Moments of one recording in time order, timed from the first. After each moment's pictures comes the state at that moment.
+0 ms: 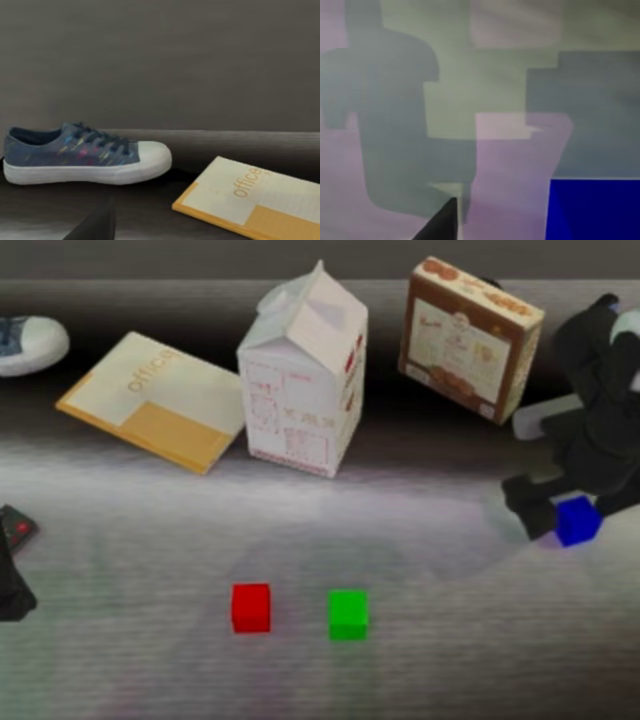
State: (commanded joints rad) left arm 0.02 0.00 0.00 0.00 0.00 0.00; right arm 0.22 2.11 1.30 -0.76 0.00 -0.10
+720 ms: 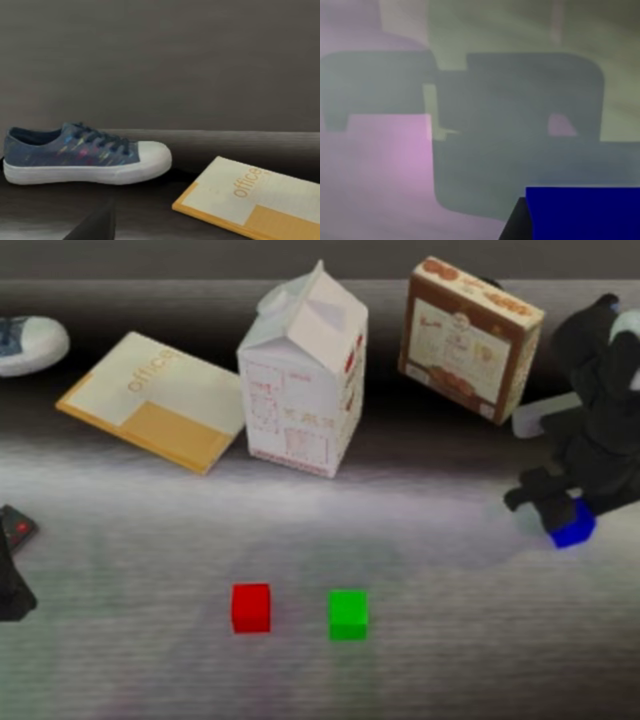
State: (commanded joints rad) left arm 0.02 0.00 0.00 0.00 0.00 0.00; right arm 0.22 2.11 1.30 -0.76 0.00 -0.10
